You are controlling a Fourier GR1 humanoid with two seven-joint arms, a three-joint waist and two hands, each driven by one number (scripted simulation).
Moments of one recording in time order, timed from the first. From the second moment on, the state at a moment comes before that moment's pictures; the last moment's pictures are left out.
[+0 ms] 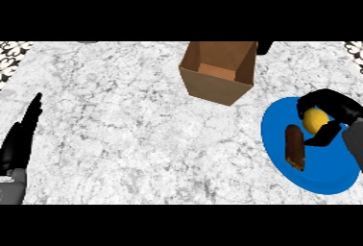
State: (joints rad) left arm -0.10 0.41 0.09 -1.36 -0.16 0.16 0.07; right arm -0.59 -0.56 0.06 -0.70 0.87 0.23 -0.53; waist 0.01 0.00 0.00
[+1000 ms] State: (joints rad) left arm -0.16 0.40 0.09 -1.31 -0.18 0.14 0.06; right arm -0.99 -0.71 -0.11 -0.36 0.83 -0.01 -0.98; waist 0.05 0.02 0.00
